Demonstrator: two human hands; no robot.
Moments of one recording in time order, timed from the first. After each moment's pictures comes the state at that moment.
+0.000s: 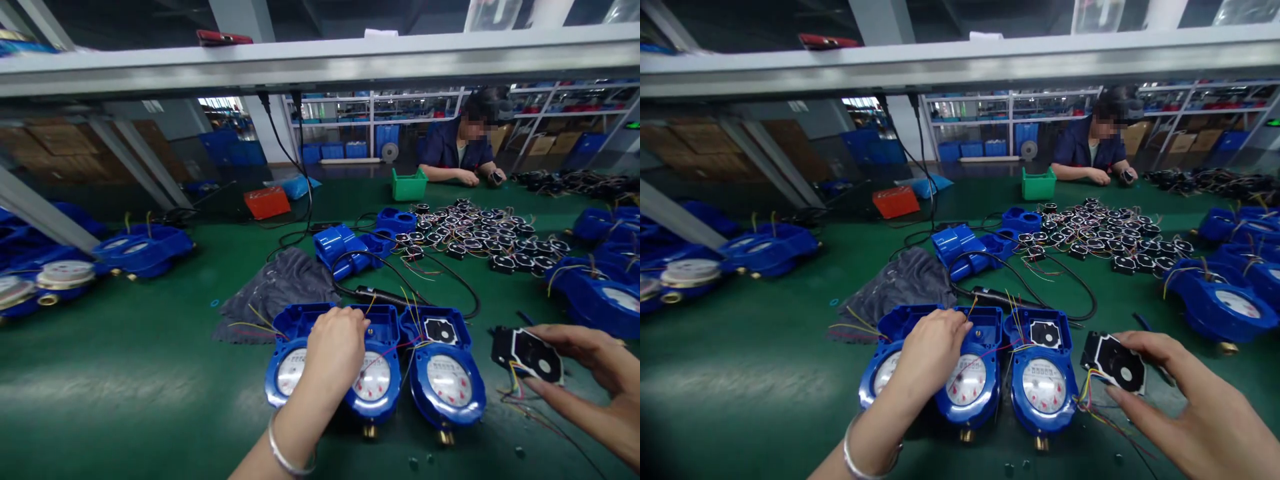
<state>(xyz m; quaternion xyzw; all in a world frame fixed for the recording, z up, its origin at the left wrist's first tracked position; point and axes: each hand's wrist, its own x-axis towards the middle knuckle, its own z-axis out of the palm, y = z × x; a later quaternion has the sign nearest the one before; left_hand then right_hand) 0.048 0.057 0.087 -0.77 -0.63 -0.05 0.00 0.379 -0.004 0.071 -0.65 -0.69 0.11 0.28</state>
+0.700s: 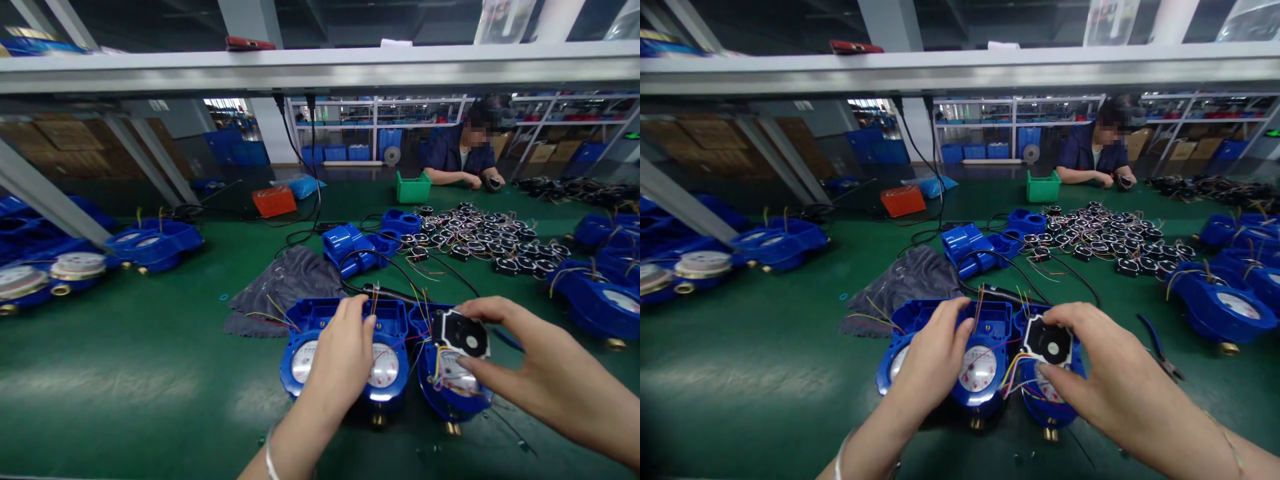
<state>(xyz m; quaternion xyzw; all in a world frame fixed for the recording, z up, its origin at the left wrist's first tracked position) 0.039 0.026 0.086 -0.71 -0.63 -0.29 -0.11 0.287 0.011 0.125 -0.51 -0.81 0.12 0.27</state>
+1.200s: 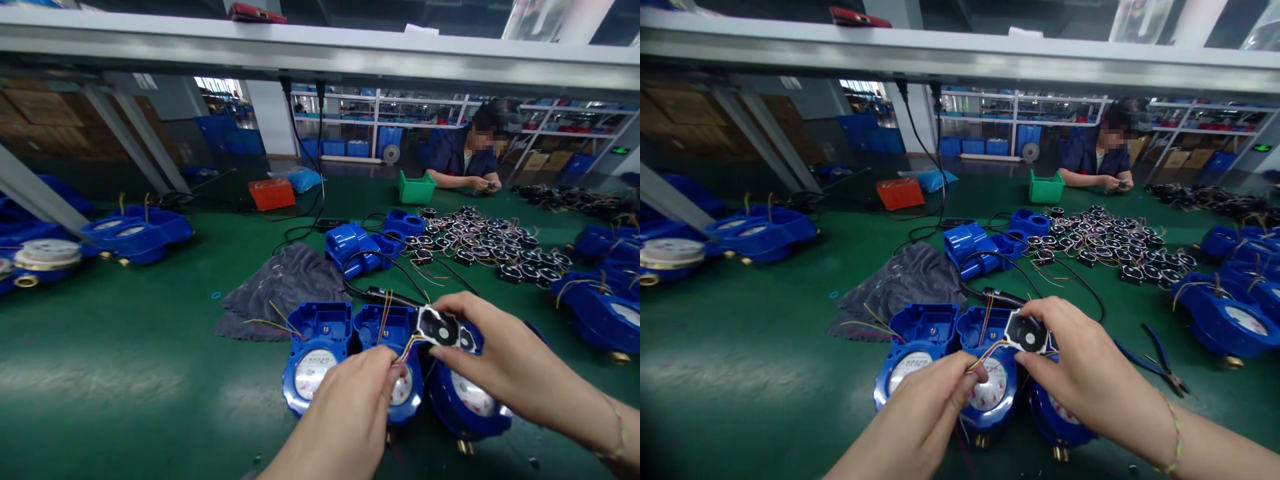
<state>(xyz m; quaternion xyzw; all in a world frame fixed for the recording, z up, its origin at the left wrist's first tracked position) 0.020 -0.007 0.123 -0.77 -0.53 -0.19 -0.31 0.236 0.042 0.131 -0.49 -0.82 0.20 0.23</state>
